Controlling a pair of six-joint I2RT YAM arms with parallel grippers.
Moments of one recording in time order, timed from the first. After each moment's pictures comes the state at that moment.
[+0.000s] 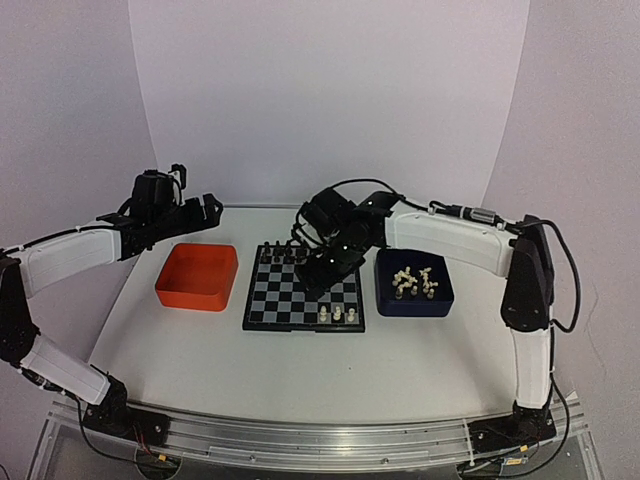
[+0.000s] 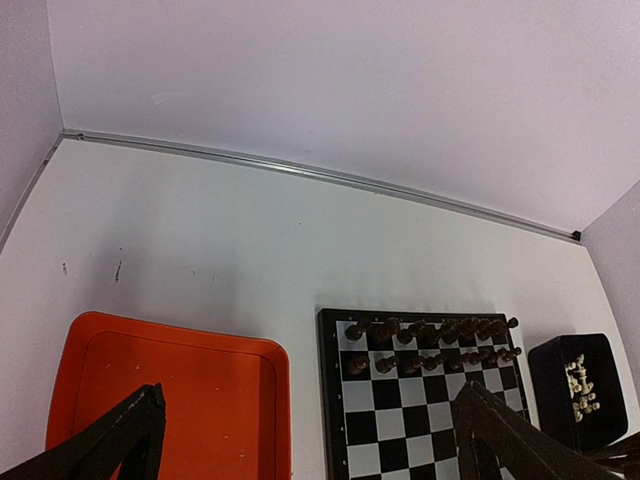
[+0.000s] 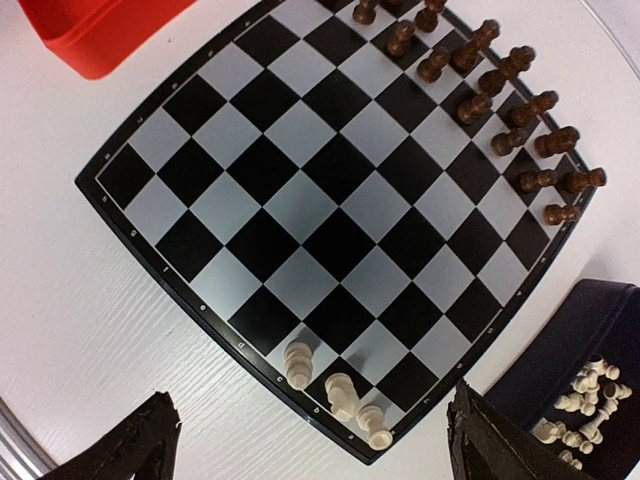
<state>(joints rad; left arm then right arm) -0.38 1.37 0.99 -0.05 -0.11 -0.42 0.94 2.11 1.89 -0.90 0.11 0.11</state>
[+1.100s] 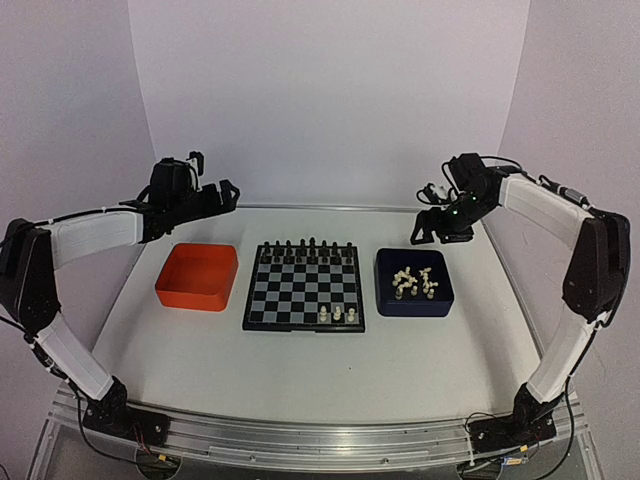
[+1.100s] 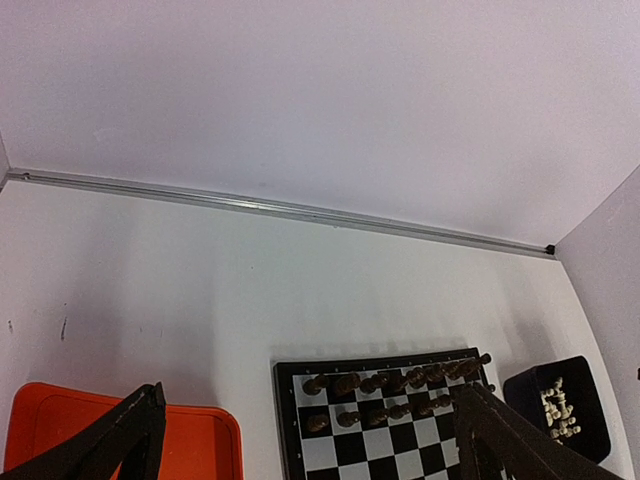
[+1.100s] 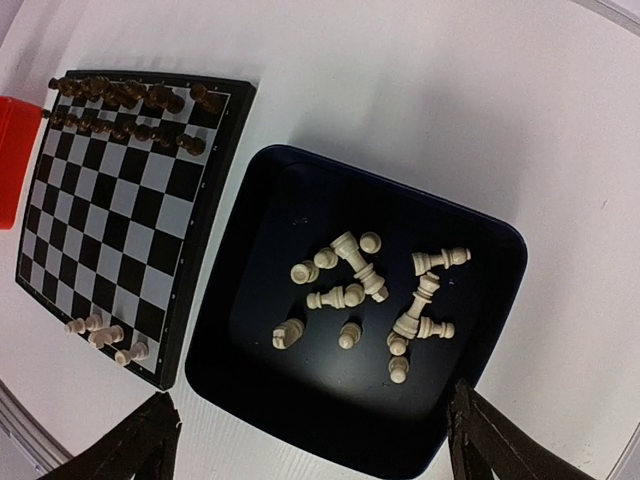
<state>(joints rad) -0.38 1.56 1.14 0.06 -0.04 -0.41 0.29 1.78 1.59 -0.90 -0.23 0.06</state>
